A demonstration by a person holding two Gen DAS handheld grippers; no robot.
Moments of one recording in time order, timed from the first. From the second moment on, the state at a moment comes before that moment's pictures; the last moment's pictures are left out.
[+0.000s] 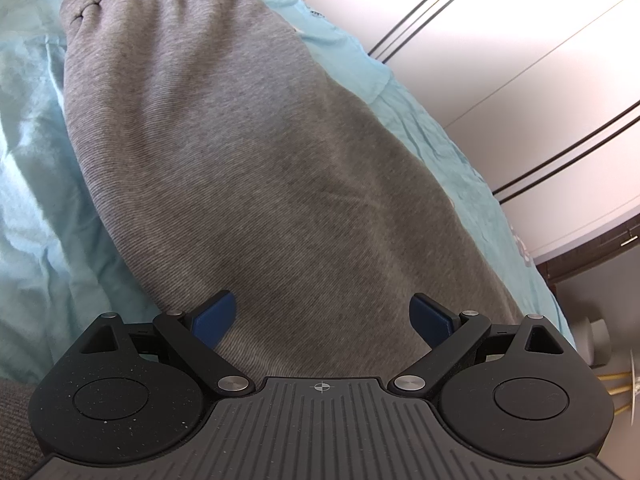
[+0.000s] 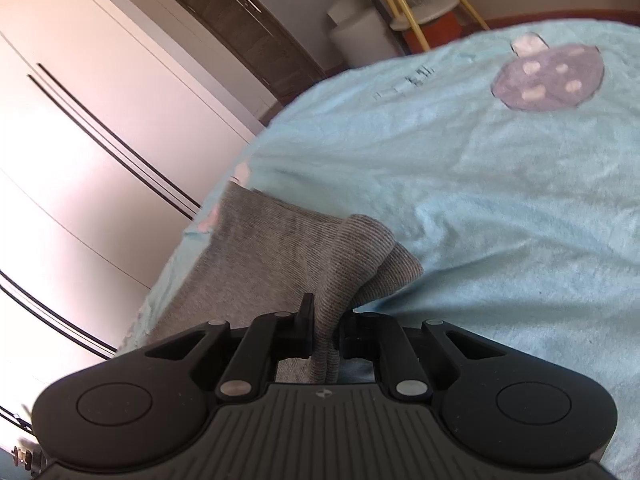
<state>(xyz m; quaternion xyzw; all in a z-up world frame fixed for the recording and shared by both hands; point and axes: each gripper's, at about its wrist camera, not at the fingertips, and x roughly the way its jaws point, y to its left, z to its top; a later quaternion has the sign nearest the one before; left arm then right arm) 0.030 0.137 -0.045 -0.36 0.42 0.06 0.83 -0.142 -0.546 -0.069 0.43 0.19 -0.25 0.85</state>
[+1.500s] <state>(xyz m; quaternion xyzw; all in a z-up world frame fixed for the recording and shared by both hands) 0.120 0.132 -0.011 -0.09 0.39 -0.02 0.91 -0.132 -0.544 -0.089 0.46 0.19 -0.29 0.82</state>
